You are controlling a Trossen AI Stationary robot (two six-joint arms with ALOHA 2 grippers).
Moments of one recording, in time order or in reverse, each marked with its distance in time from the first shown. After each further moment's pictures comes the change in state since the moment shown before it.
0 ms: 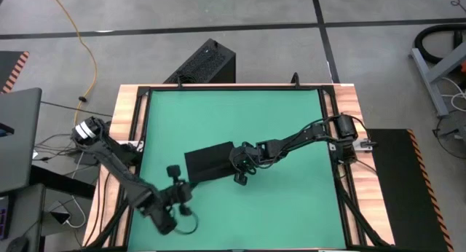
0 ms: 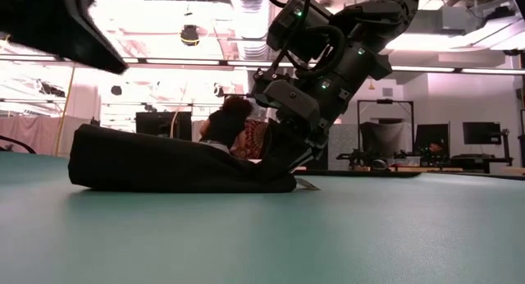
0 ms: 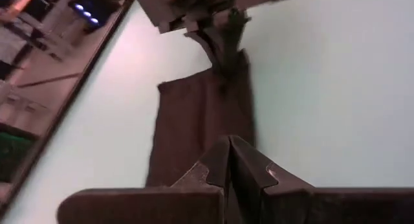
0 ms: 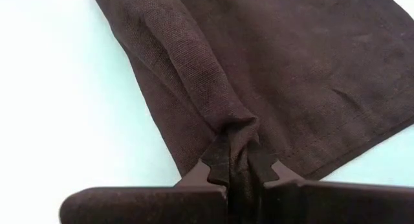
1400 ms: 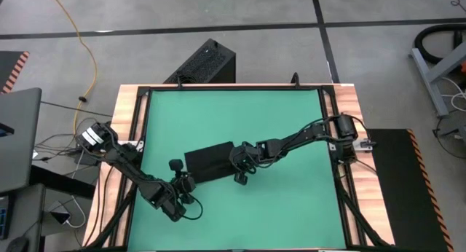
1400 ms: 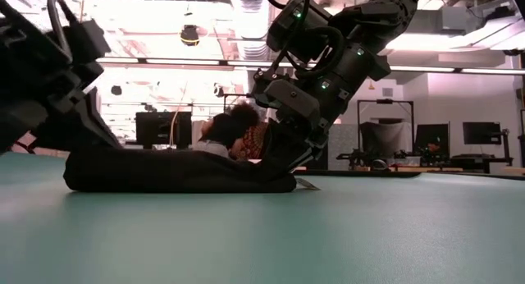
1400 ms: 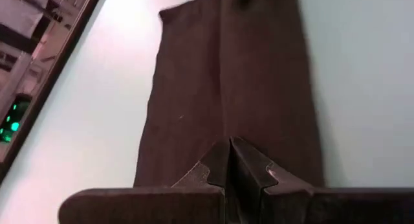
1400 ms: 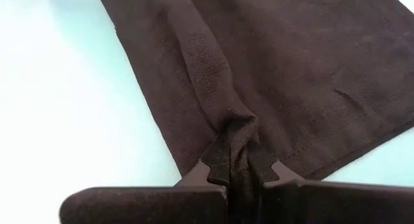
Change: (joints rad) left arm 0.111 0.107 -0.217 0.171 0.046 -0.029; right arm 0.001 0.000 0.000 0.000 -0.023 -0.005
